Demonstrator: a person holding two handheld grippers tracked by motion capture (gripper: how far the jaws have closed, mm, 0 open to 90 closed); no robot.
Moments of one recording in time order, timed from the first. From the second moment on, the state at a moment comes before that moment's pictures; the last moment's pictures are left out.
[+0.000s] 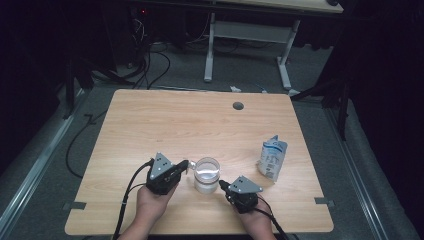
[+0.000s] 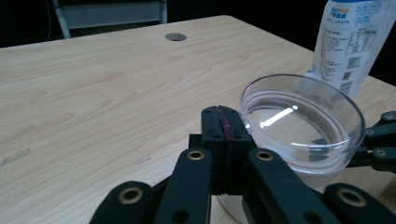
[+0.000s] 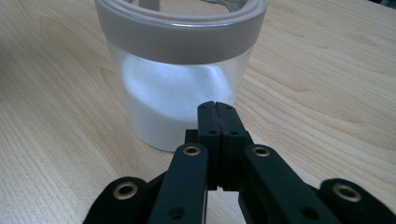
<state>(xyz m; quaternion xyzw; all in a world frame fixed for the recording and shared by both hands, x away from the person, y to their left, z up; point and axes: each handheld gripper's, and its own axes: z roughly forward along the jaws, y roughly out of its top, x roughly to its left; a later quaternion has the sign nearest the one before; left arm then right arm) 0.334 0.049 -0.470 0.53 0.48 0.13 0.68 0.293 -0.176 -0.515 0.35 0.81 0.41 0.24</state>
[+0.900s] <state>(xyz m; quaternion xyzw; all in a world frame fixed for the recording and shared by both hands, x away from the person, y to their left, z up) 0.326 0.167 -0.518 0.49 0.56 0.19 0.64 0.314 -0.182 -0.502 0.38 0.78 0.42 0.26</state>
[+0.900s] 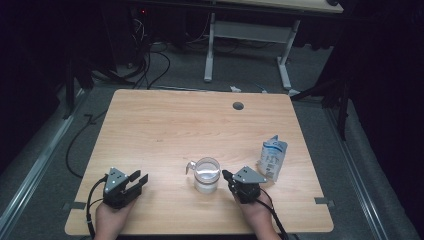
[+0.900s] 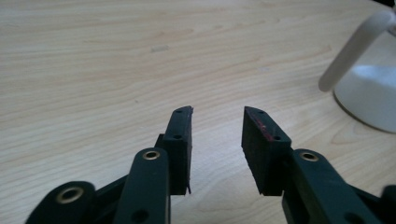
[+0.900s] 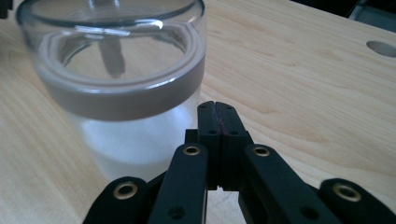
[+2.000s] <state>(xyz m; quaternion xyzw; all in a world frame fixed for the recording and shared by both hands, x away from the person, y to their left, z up) 0.325 0.174 -0.520 0.48 0.56 0.18 0.65 0.305 -0.160 -0.499 0.35 0.79 0.43 0.27</state>
